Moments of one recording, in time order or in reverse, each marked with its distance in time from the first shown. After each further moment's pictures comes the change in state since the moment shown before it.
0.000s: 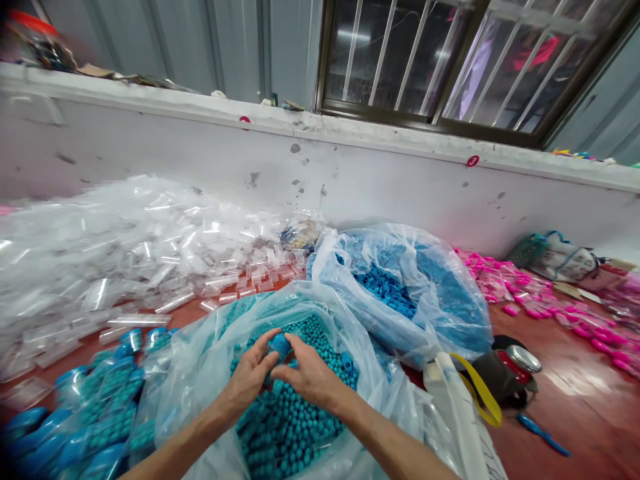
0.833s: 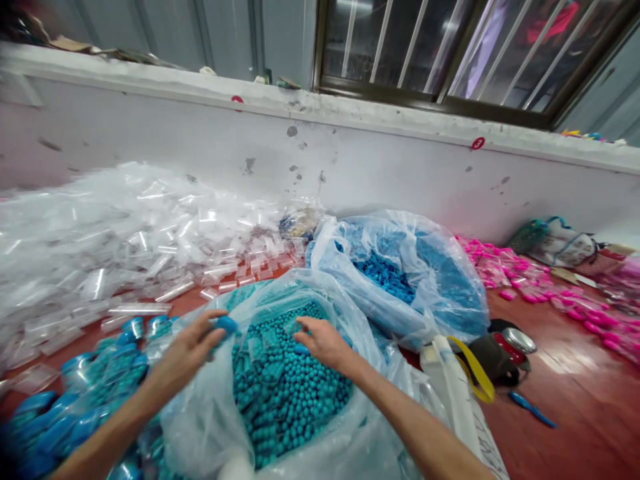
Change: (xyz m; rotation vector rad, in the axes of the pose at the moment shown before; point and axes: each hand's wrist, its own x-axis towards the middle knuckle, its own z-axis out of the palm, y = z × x) left_hand -0.030 0.030 -0.087 0.544 0.253 0.097; right_hand 0.008 0.019 -0.030 -0.372 0.001 -0.074
